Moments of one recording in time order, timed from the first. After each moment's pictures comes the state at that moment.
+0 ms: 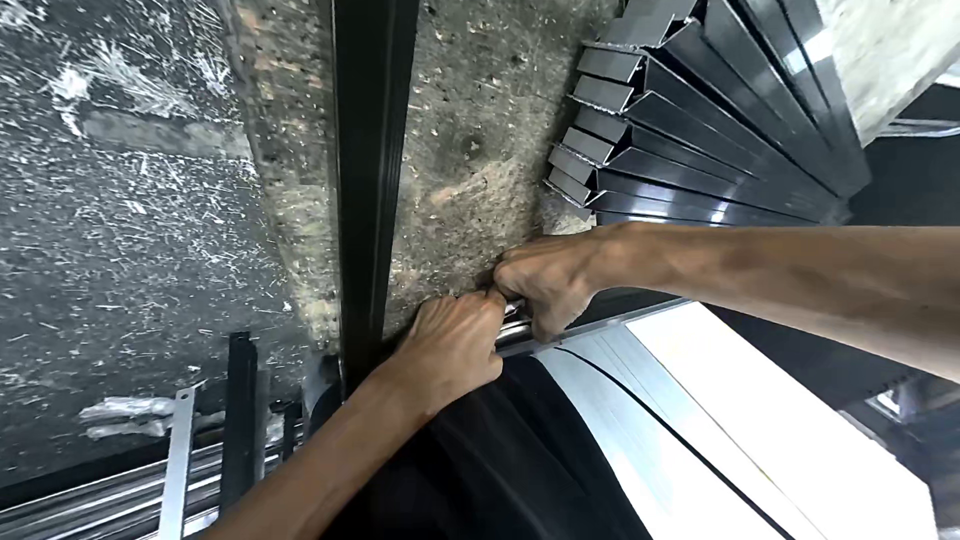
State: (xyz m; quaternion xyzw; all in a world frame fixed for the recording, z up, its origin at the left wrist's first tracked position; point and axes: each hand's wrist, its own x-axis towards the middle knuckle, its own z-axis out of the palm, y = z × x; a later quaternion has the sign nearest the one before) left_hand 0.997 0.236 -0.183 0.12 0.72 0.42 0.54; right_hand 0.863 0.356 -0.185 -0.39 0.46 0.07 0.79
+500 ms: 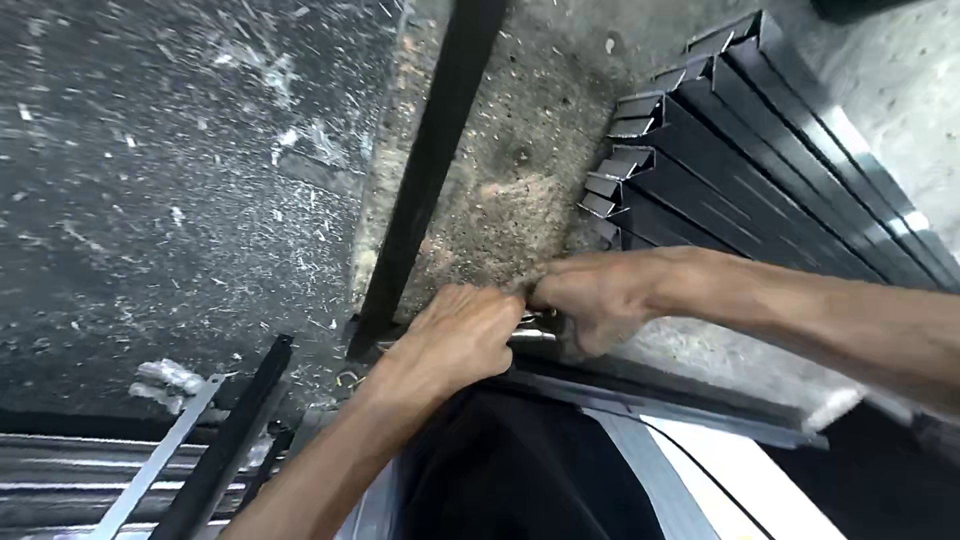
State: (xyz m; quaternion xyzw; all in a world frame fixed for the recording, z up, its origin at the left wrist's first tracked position) left_hand 1.007 0.250 -0.161 0.04 0.82 0.34 0.47; right_hand 0.856 0.363 -0.152 -0.49 0.50 0.09 0.71
